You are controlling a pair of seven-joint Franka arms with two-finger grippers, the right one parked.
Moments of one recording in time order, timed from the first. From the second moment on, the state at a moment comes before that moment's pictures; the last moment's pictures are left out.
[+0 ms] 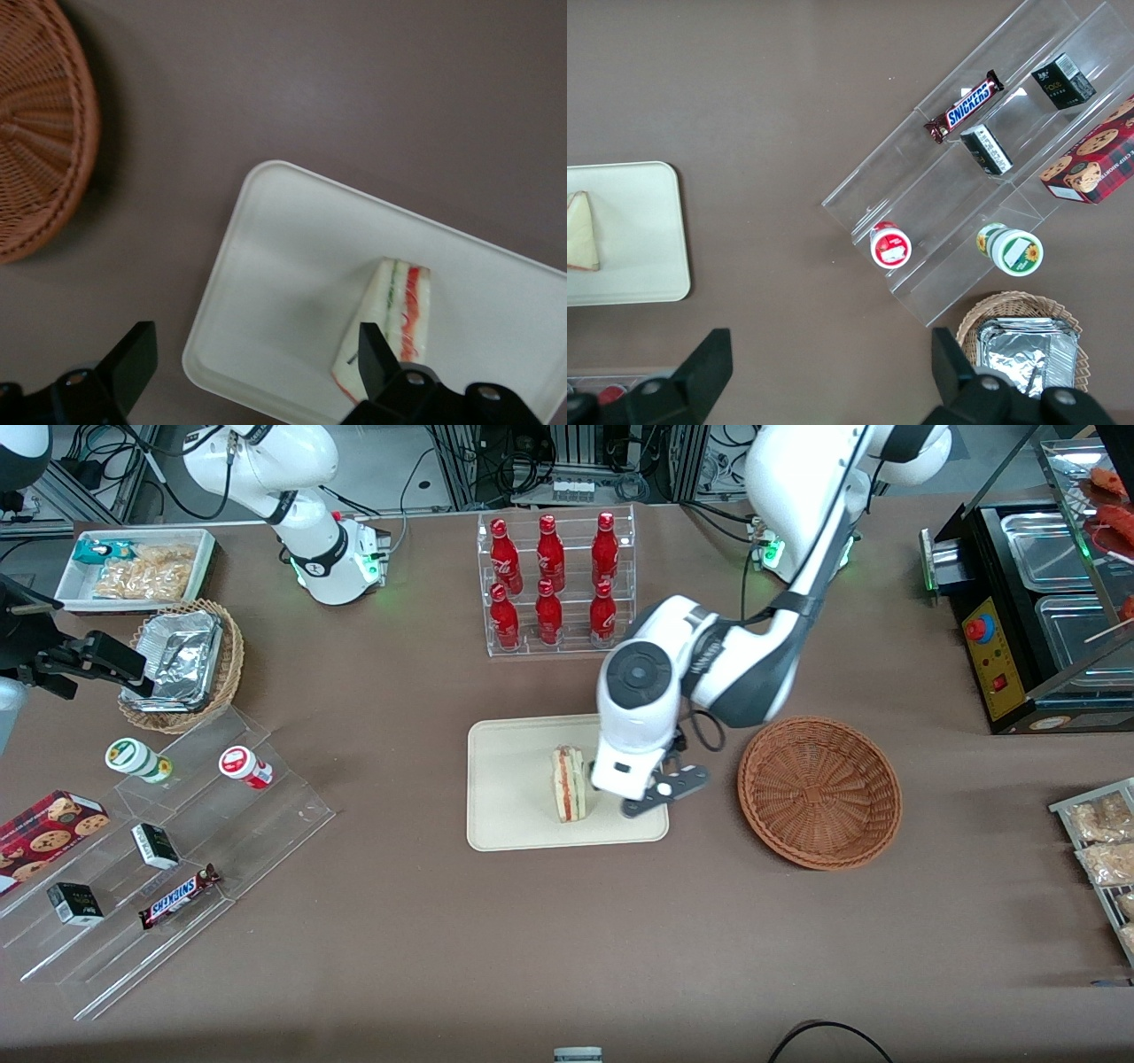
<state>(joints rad) -0.64 0.57 0.03 -1.38 0.01 1.86 -1.05</state>
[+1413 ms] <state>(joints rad) -0.11 0.12 -0.07 -1.68 0.00 1.58 -0.35</state>
